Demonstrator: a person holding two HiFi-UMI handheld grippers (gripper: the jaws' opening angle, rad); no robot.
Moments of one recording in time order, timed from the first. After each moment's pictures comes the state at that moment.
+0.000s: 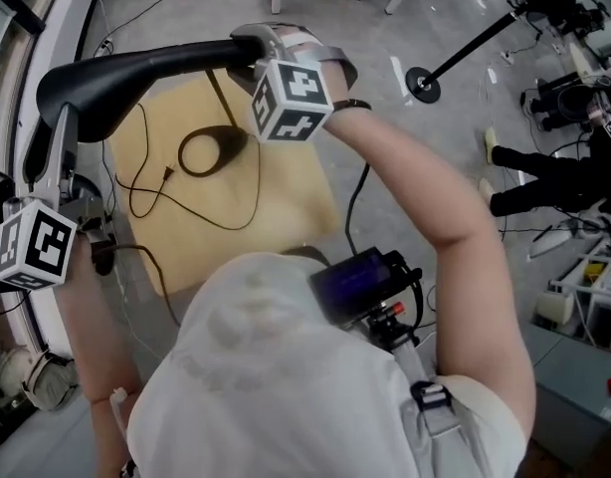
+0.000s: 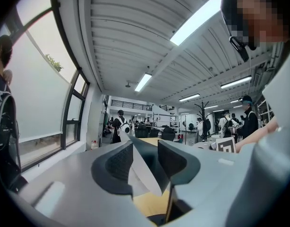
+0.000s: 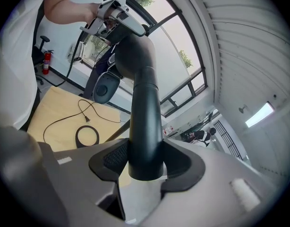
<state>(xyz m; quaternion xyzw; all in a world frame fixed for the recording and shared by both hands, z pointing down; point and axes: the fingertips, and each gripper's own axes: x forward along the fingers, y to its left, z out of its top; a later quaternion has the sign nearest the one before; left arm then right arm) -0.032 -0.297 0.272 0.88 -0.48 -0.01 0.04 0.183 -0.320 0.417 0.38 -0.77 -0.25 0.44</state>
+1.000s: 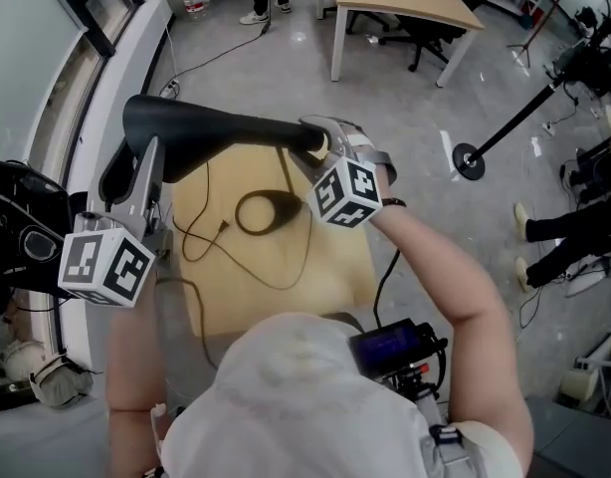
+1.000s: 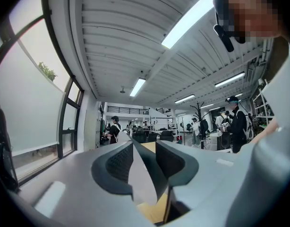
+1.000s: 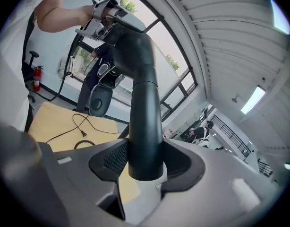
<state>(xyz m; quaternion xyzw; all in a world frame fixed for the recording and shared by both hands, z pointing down) -0.001 -0.295 0.238 0.88 -0.47 -0.02 0.00 0.184 -0.320 0.428 0.42 -0.80 -0.20 0.37</state>
